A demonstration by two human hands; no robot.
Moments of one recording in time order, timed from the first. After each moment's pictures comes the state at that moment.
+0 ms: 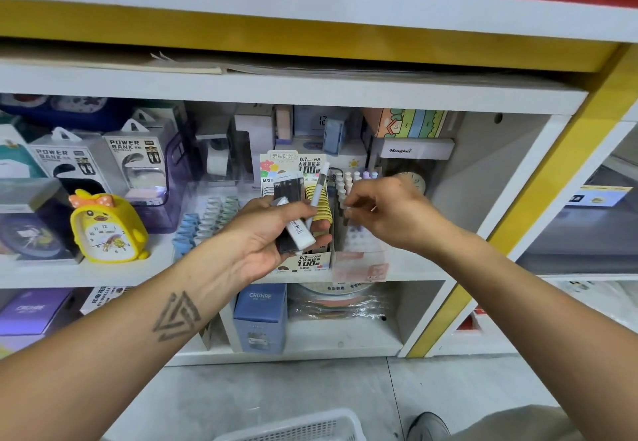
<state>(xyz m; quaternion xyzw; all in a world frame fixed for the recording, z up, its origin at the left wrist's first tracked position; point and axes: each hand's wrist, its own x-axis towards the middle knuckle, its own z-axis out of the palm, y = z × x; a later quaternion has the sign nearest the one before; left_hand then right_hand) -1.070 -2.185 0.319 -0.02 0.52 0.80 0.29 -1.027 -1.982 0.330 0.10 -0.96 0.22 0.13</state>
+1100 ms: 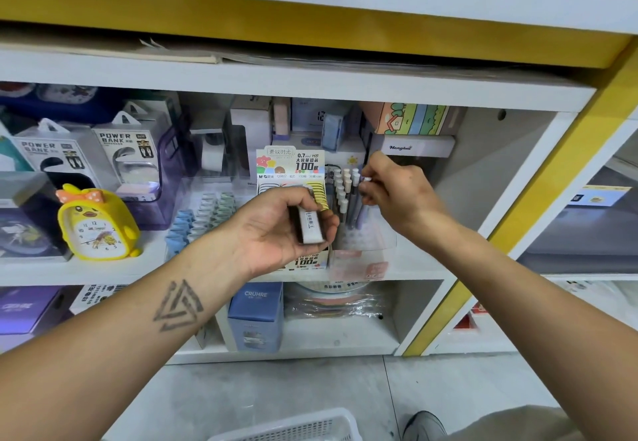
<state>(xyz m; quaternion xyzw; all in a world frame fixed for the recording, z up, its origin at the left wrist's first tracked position) -1.073 -2.178 0.325 -0.03 0.44 0.80 0.40 -1.047 -1.963 0.318 0.02 -0.95 0.24 0.19</state>
